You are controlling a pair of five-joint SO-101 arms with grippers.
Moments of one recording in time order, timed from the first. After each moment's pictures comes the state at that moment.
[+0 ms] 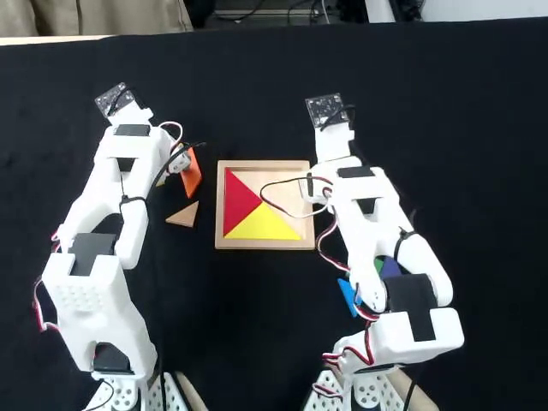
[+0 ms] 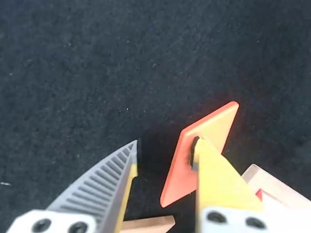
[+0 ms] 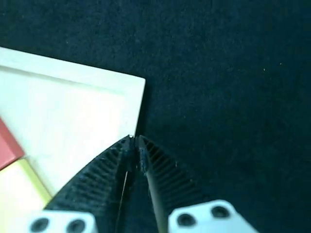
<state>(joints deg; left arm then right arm) -3.7 22.9 5.1 53.8 35.6 -5.6 2.9 36.1 32.8 7.2</state>
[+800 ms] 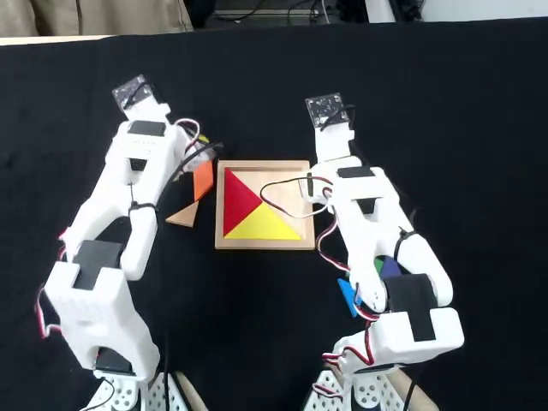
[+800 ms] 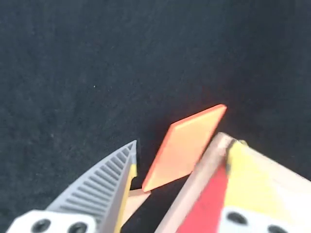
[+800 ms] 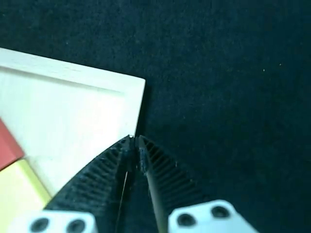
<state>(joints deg) 0.8 17.9 5.2 56.6 35.6 -5.6 2.9 36.1 32.7 7.2</state>
